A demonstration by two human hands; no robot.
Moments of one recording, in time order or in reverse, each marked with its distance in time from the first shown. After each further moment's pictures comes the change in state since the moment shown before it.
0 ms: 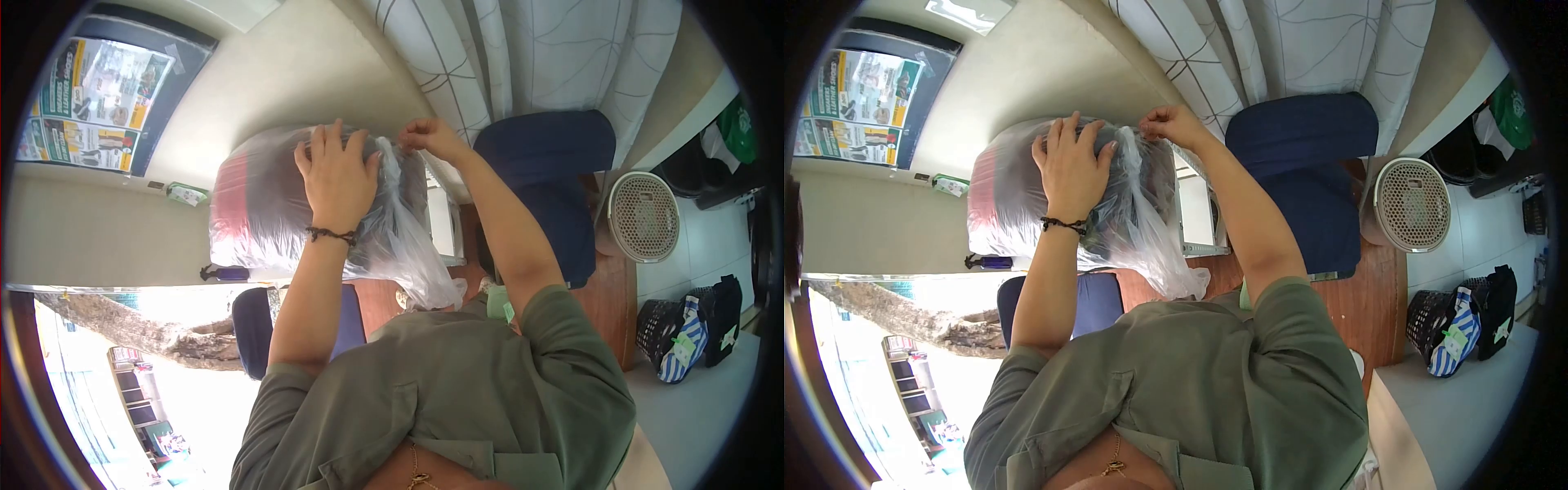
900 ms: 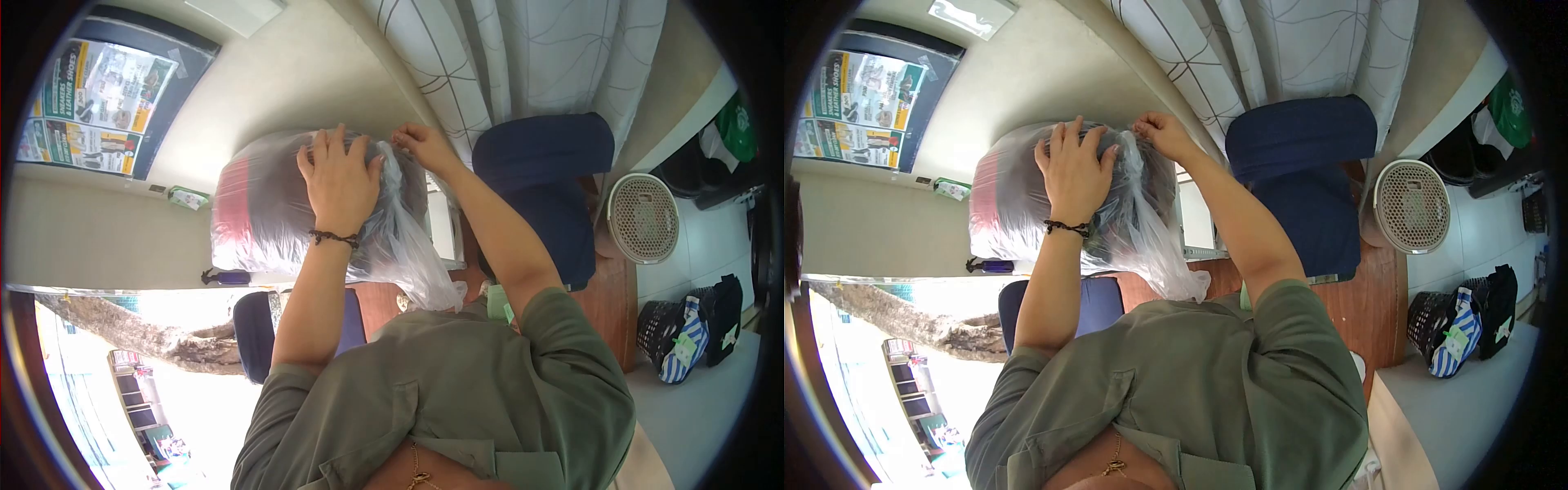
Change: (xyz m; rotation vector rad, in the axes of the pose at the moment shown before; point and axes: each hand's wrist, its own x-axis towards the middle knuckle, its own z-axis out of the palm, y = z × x) left_hand -0.001 0.002 0.001 0.005 0.003 0.000; right_hand 0.004 0.011 0.030 -0.029 0.204 -0.148
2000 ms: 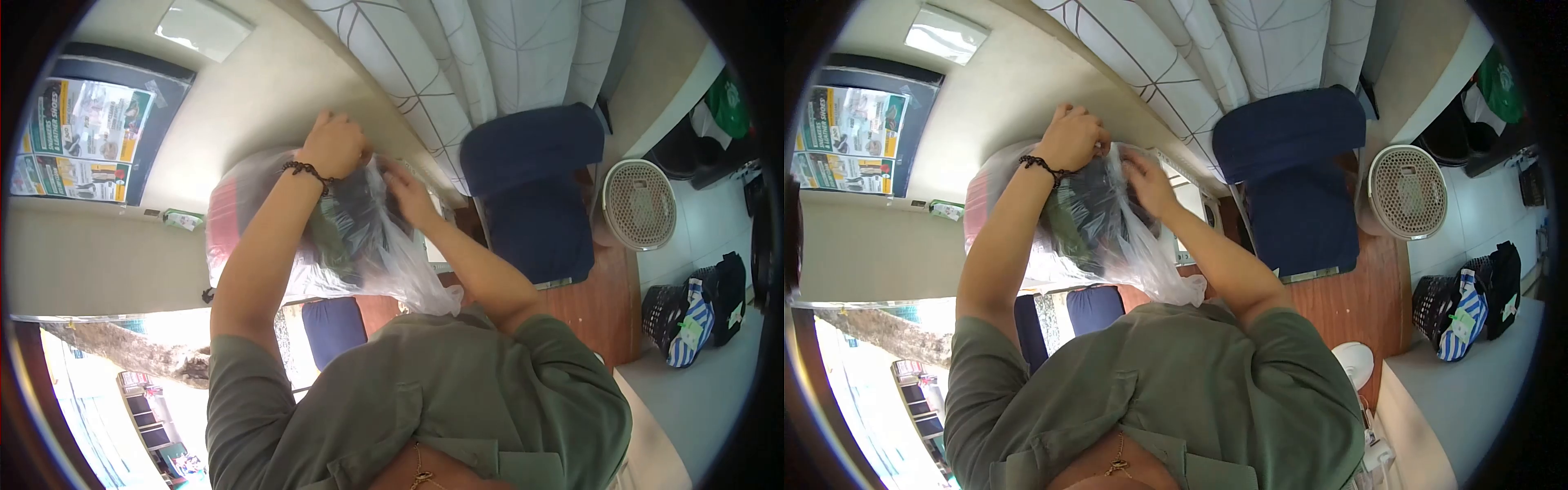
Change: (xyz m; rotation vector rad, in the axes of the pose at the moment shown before) left_hand 0.092 -0.026 0.027 0.072 -0.540 0.584; right_hand -0.069 0.017 0.044 -0.140 0.144 -0.108
